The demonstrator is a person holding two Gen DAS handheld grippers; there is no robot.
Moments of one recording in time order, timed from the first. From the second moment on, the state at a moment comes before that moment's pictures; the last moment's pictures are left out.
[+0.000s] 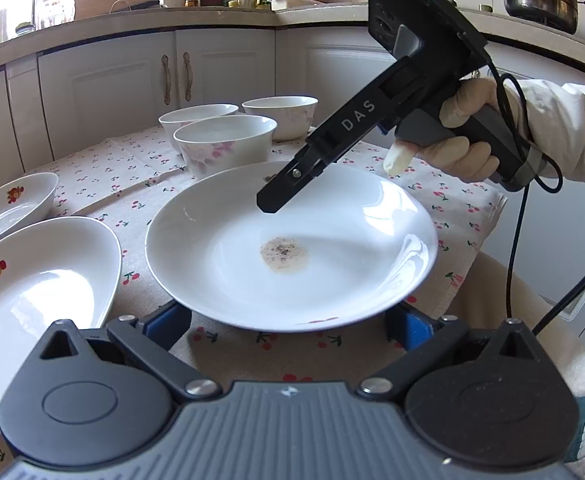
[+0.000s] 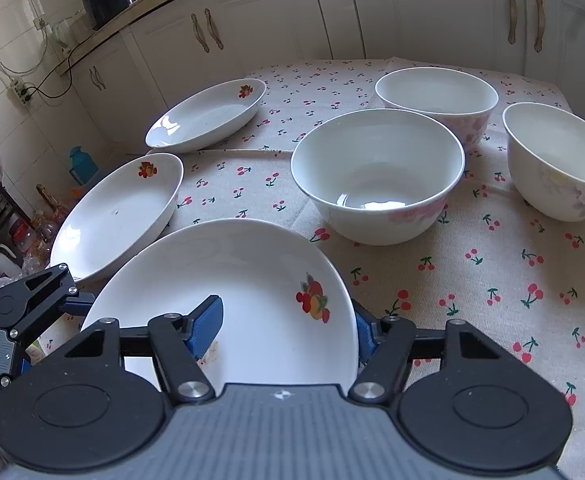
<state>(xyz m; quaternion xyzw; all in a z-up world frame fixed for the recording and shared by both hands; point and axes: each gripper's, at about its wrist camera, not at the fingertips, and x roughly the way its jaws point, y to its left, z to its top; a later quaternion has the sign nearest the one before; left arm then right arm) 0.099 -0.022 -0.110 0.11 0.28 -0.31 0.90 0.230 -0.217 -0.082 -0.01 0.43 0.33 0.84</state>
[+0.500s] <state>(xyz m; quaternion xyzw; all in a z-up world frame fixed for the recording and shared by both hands) 0.103 -0.023 -0.110 0.11 0.29 -0.31 0.90 0.234 -0.224 -0.082 0.02 0.45 0.34 0.83</state>
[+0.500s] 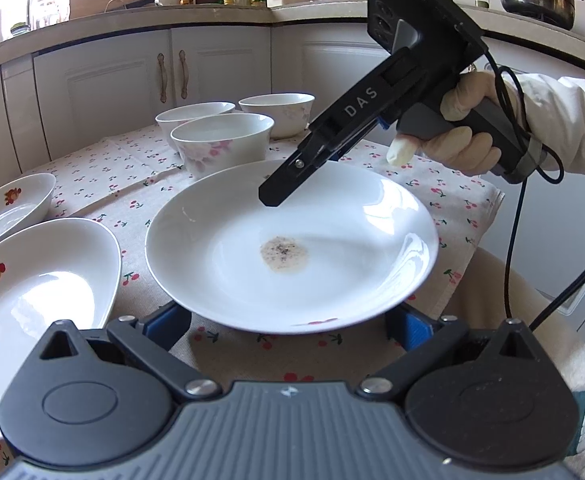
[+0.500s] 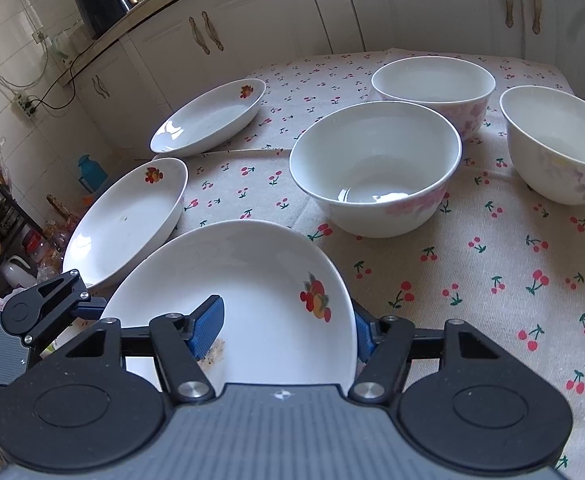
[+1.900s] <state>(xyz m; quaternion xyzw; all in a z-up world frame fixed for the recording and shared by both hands) 0.097 0.075 -0.064 0.09 0.28 -0.25 0.92 0.248 -0.104 -0.033 -0.02 0.42 0.39 0.82</state>
